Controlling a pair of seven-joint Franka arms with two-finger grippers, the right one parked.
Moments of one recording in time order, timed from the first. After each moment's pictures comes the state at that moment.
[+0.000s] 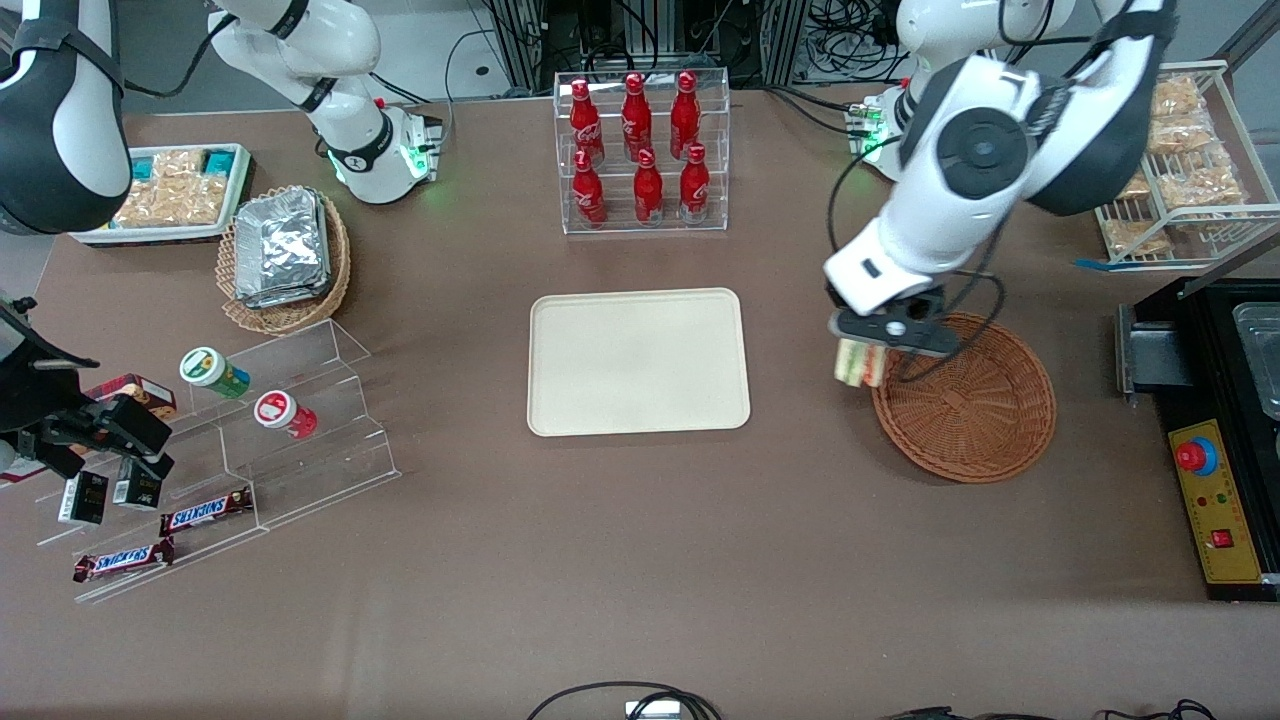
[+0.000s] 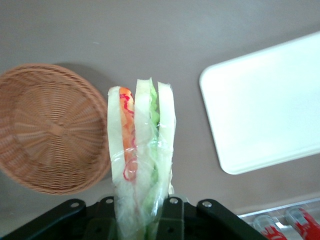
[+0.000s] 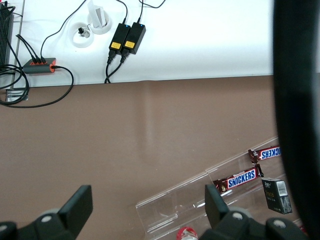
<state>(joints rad) 0.13 0.09 -0.64 -1.86 0.04 1.82 -0.24</state>
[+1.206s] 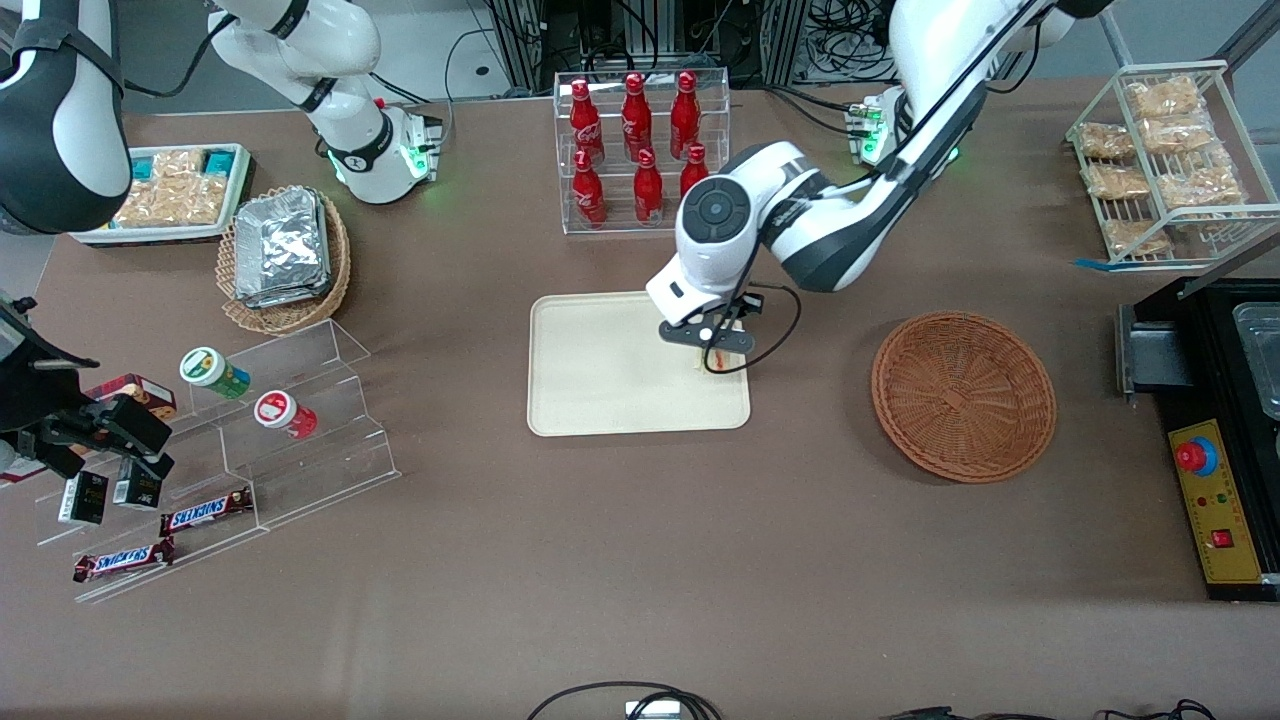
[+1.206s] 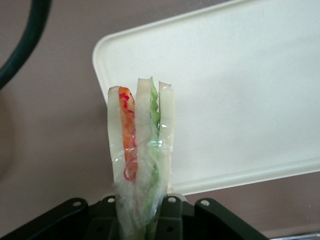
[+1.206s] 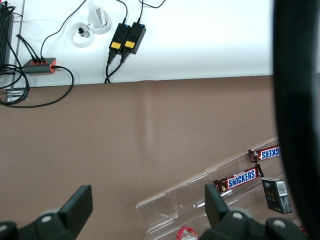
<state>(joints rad) -0.14 0.47 -0.71 -1.85 0.28 2.03 -0.77</state>
